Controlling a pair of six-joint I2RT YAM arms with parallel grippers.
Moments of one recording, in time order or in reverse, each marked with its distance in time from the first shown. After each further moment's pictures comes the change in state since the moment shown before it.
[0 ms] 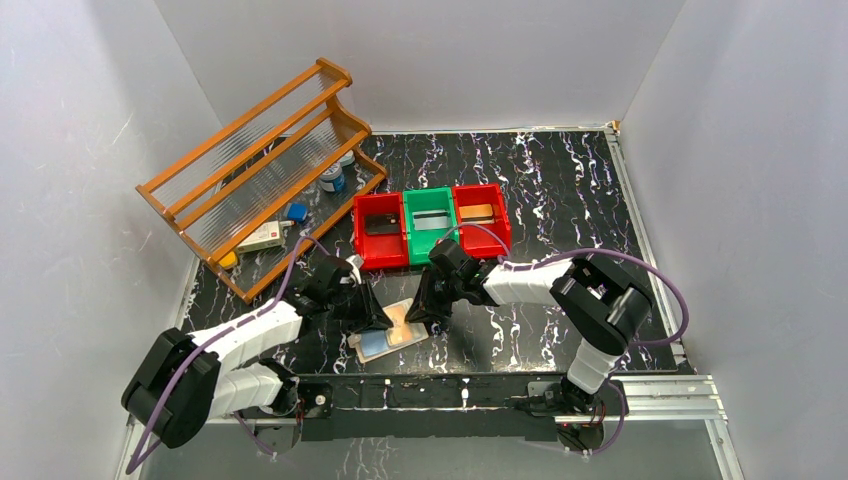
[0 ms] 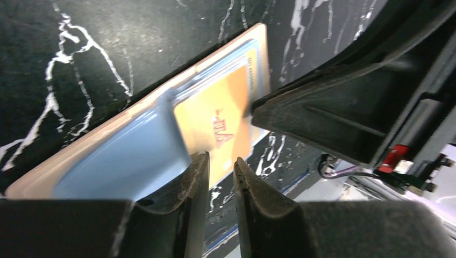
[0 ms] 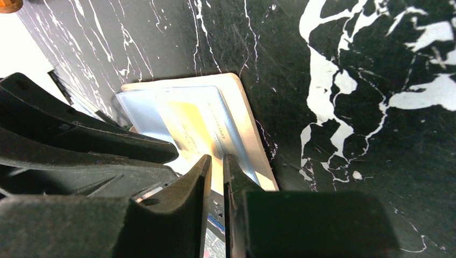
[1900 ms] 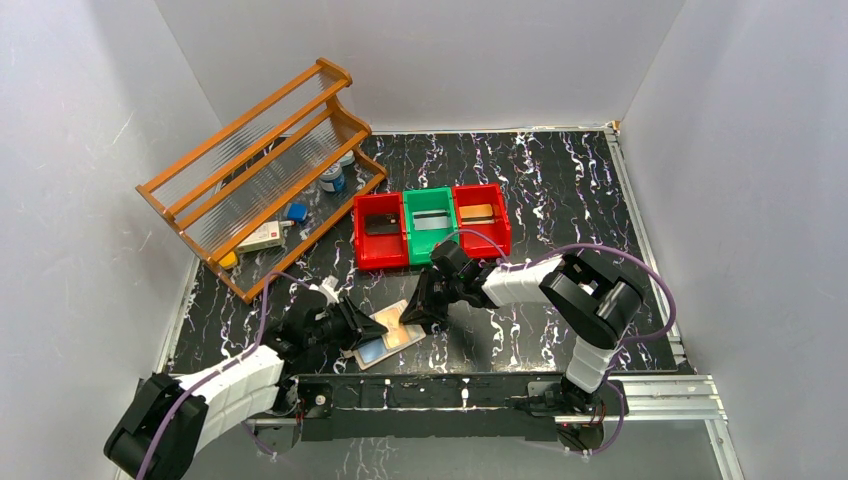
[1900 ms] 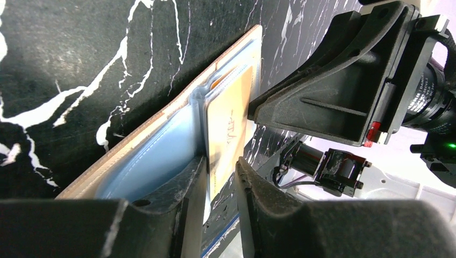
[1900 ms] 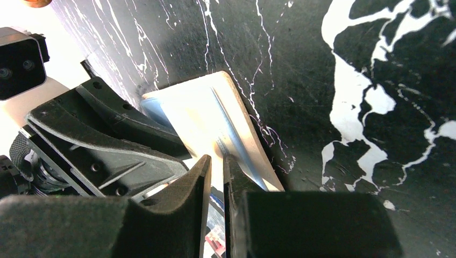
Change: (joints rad) left arm 0.048 -0.256 -0.383 0.448 0.031 -0.319; right arm -0.013 0.055 -0.036 0.147 -0.108 0.087
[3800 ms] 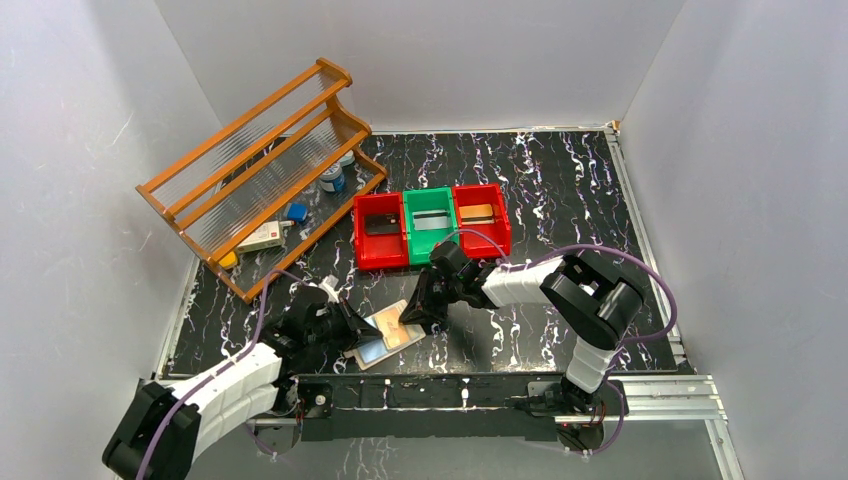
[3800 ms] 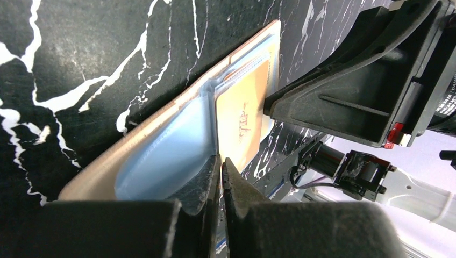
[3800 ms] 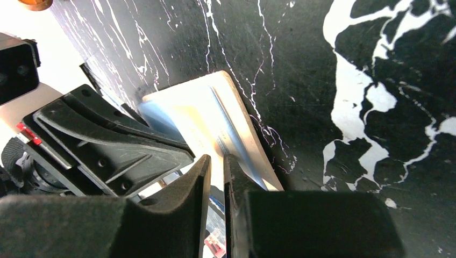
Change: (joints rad) left arm 0.005 -0.061 0.069 -0.224 -0.031 0.087; right arm 0.007 -0.005 0.002 -0.008 0.022 0.003
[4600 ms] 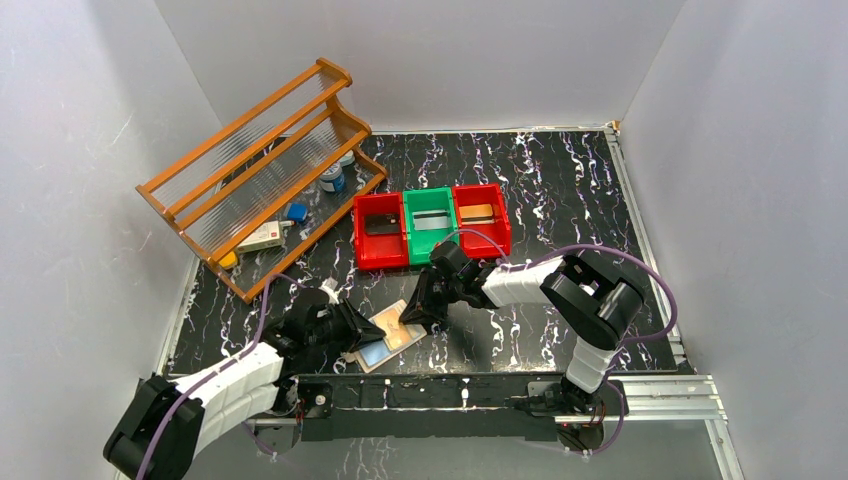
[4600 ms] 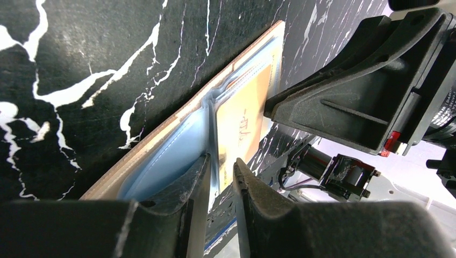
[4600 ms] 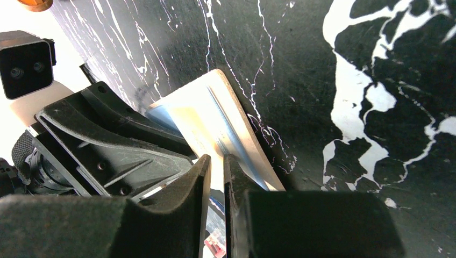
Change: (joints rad) left arm 0.001 0.040 -0.034 0.072 0.019 -0.085; right arm -0.001 -0.002 0.000 -0.002 0.003 0.000
